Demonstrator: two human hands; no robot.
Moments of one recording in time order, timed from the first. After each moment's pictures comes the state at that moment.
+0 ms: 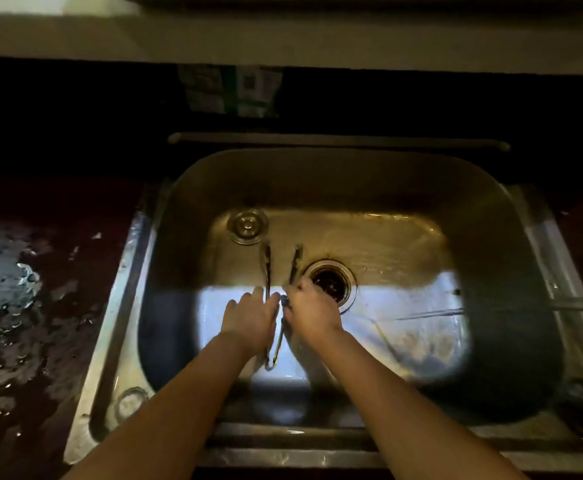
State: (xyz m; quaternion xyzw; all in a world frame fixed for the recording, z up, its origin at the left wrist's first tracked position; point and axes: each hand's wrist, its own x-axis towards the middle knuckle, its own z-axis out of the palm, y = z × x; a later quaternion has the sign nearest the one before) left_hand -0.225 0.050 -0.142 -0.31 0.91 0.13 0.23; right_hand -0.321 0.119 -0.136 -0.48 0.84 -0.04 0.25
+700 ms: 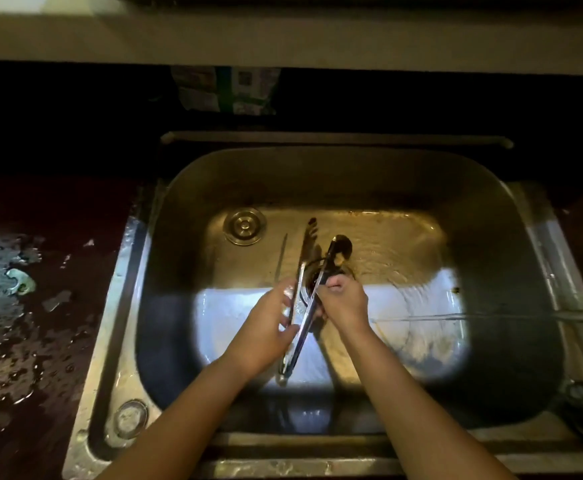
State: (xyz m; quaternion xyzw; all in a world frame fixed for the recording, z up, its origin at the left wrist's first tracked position) left_hand -0.226 0.066 -0.113 -0.36 0.78 0.51 0.05; right_hand -0.349 0.130 -0.123 -0.01 0.84 -0.40 0.36
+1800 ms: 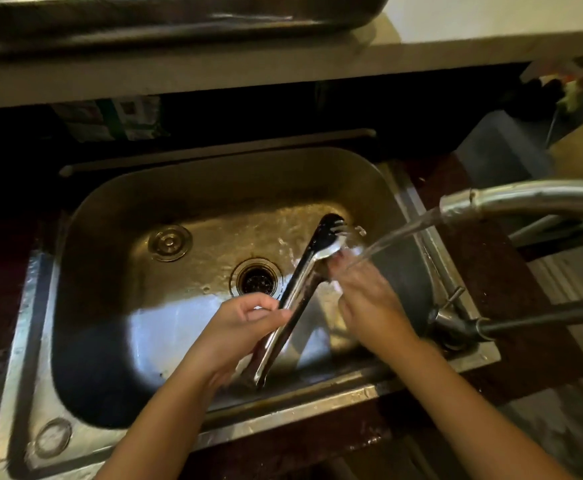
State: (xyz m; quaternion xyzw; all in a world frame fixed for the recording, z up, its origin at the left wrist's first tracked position) left_hand -0.265 0.138 -0.015 -0.36 0.58 0.73 0.07; right_hand -0.403 0.285 -0.045 -0.41 0.89 -0.16 0.11
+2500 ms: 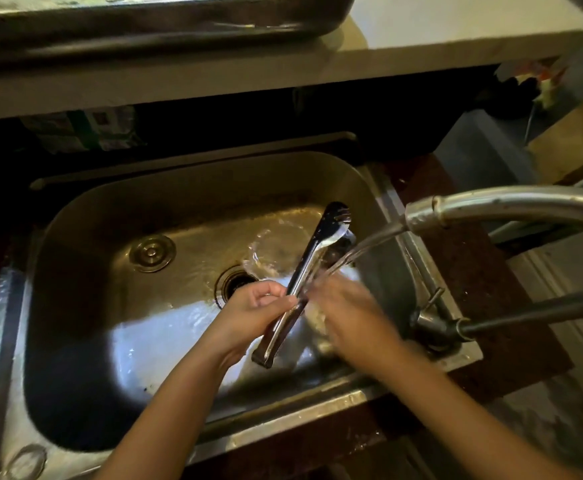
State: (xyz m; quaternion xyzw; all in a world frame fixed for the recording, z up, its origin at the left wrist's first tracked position) left_hand -0.308 0.145 -0.033 -0.32 0.58 0.74 0.08; right_hand -0.394 0.292 -0.026 -0.46 0.87 -0.14 0.14
